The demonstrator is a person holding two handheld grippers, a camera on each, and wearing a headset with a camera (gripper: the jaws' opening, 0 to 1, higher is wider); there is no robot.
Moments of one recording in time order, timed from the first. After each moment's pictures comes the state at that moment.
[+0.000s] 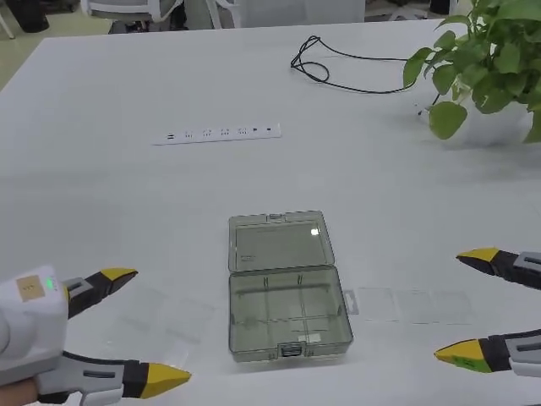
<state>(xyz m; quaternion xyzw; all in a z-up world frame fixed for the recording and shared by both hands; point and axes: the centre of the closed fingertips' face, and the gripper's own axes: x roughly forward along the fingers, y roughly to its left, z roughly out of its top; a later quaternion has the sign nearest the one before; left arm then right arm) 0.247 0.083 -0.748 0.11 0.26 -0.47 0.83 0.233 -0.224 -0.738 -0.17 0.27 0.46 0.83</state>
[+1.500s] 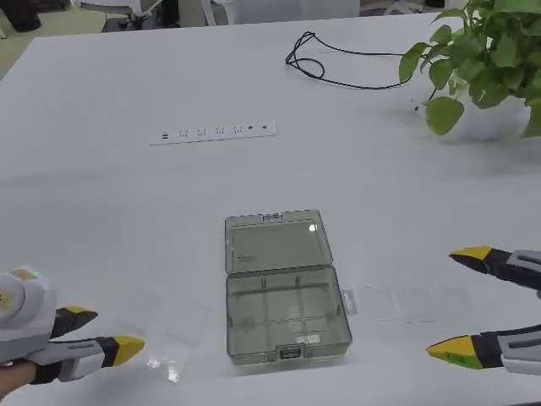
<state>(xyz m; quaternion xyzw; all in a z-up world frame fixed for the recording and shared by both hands) 0.268 0.163 -0.815 0.07 0.44 -0.29 0.85 0.236 -0.217 -0.738 -0.15 0.26 0.45 0.84</state>
